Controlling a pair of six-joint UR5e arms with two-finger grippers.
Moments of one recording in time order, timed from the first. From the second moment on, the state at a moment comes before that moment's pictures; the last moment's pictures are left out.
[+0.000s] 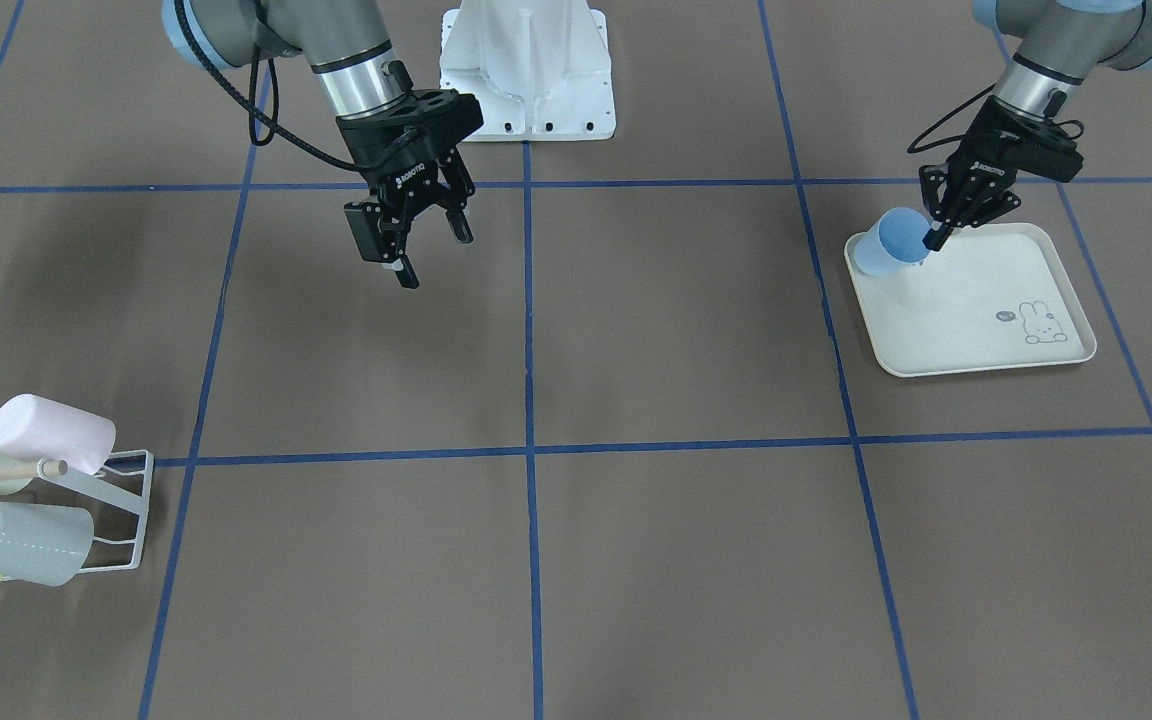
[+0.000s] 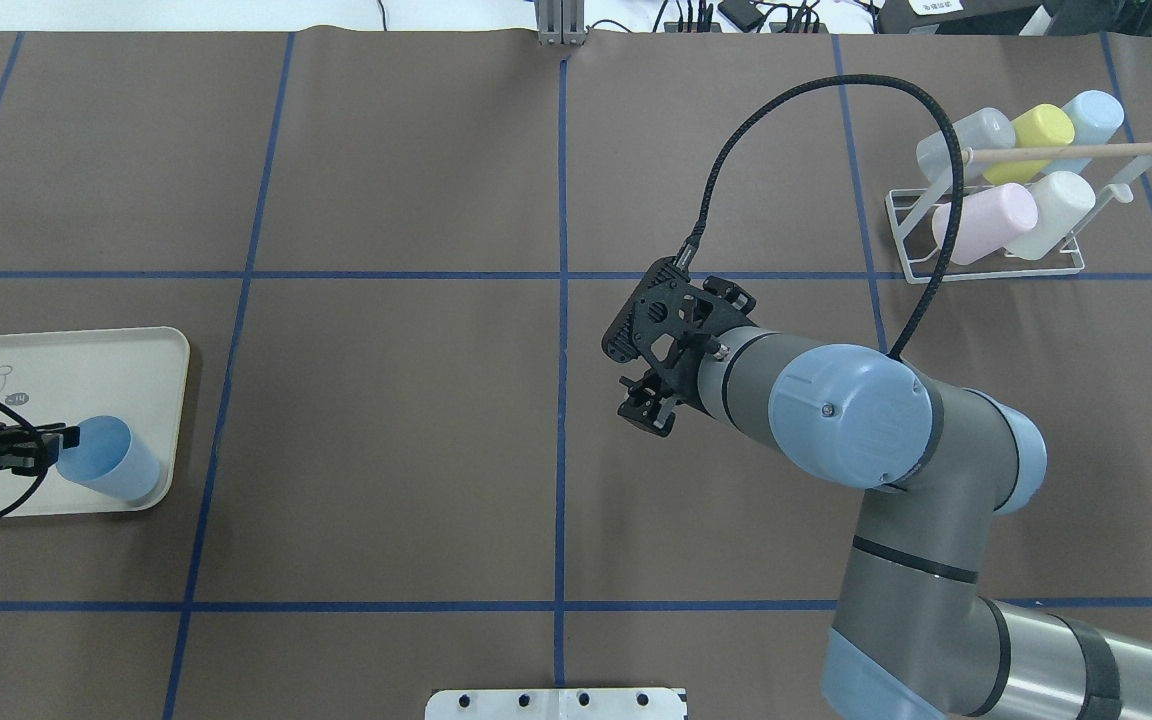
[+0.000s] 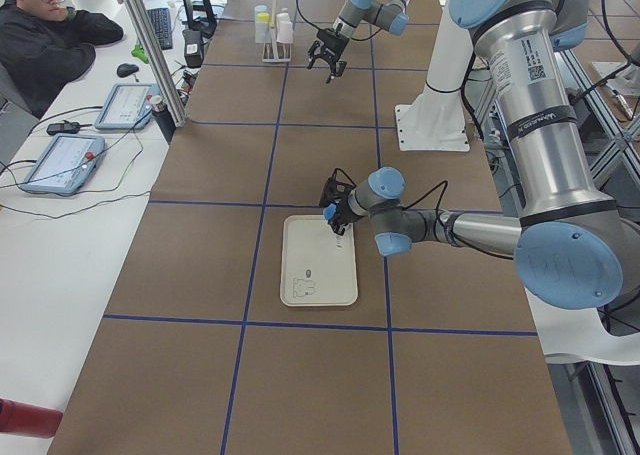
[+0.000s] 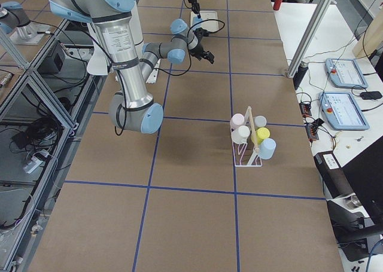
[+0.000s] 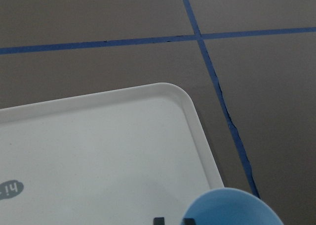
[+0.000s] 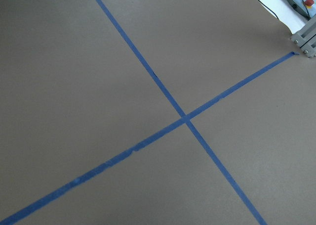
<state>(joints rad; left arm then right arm) -0.59 -1.20 -1.87 -2.74 -1.66 -1.04 0.41 -1.14 1.96 -1.25 1.42 0.29</state>
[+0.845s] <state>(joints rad) -0.59 -1.20 -1.88 -2.74 -1.67 -1.04 0.41 -1.14 1.96 -1.25 1.42 0.29</state>
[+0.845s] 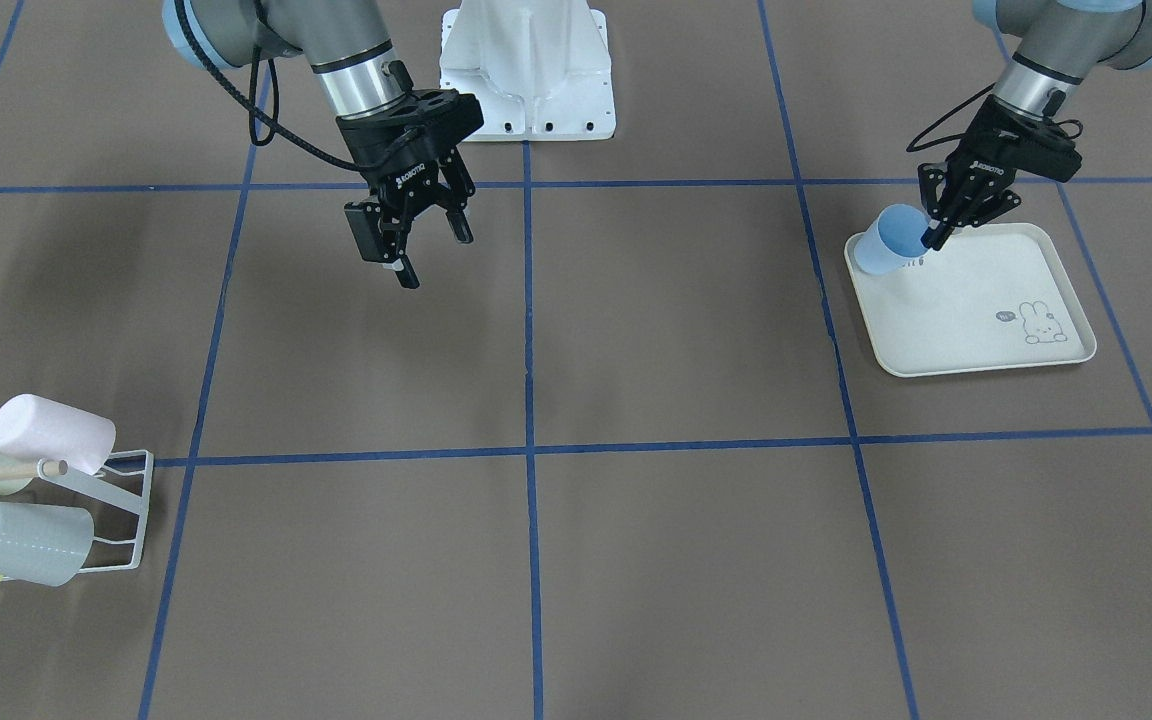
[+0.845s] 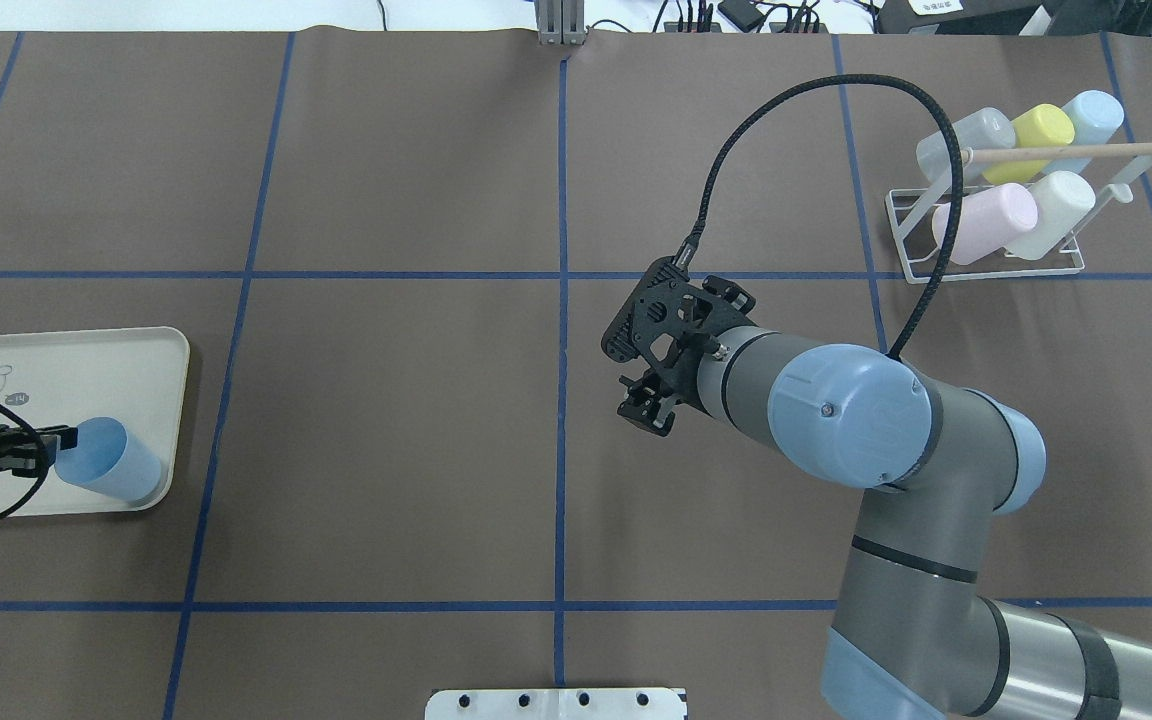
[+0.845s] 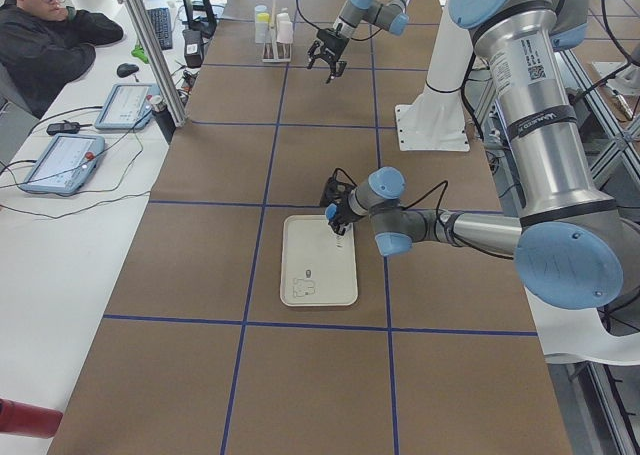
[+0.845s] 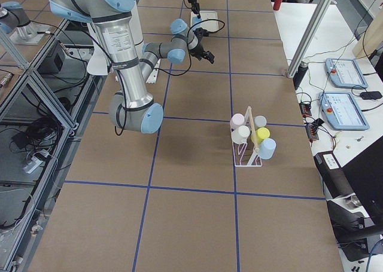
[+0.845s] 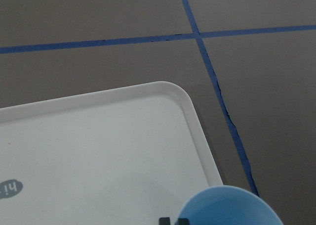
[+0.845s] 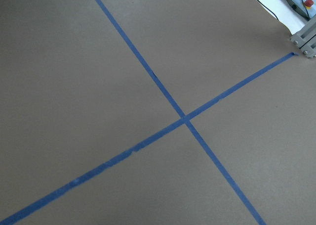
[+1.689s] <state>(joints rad) -0.57 -1.20 -1.88 -2.74 -1.68 -1.04 0.41 -1.14 1.96 -1.25 1.42 0.29</state>
